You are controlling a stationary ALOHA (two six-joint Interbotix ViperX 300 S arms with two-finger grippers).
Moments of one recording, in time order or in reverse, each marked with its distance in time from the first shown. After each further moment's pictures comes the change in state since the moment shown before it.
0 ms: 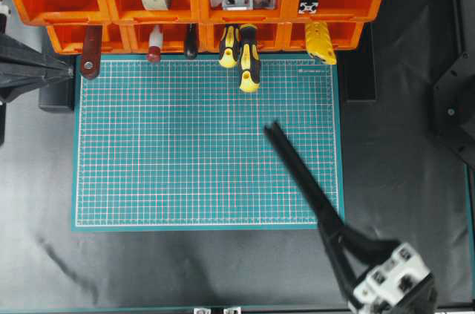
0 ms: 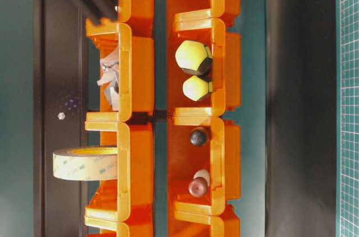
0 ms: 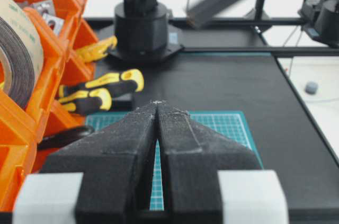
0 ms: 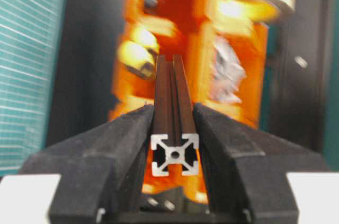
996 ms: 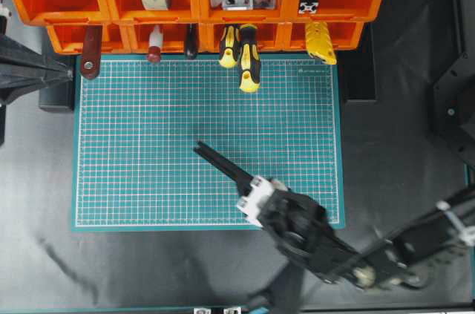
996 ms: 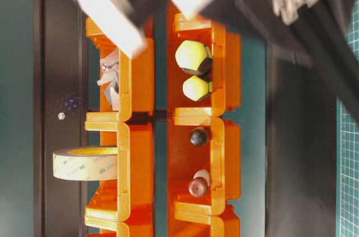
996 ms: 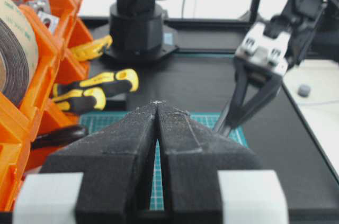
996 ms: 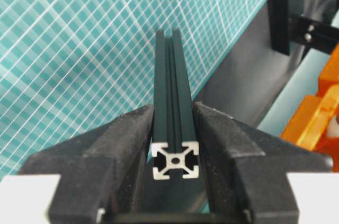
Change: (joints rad) left arm -0.008 -0.002 0.000 0.000 0.000 -0.020; right arm -0.344 0.060 0.282 0.147 -0.704 -0.207
